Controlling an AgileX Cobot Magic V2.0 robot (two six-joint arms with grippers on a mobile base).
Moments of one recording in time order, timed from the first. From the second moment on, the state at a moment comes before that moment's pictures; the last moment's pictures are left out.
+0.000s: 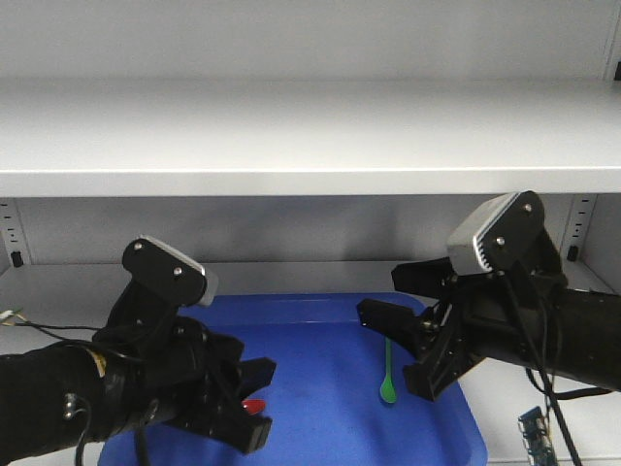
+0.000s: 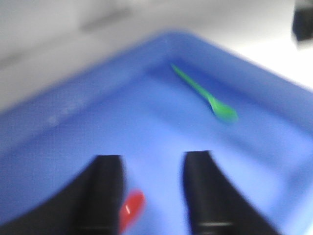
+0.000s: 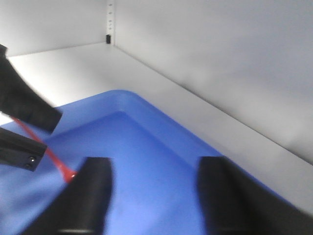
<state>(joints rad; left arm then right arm) -0.62 1.34 -1.01 -0.38 0.27 0.36 0.26 1.32 -1.00 1.45 0.54 -1.71</state>
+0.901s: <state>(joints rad) -0.76 1.07 -0.74 -0.38 0.17 0.36 0.26 0.87 -0.69 0.92 0.41 -1.13</state>
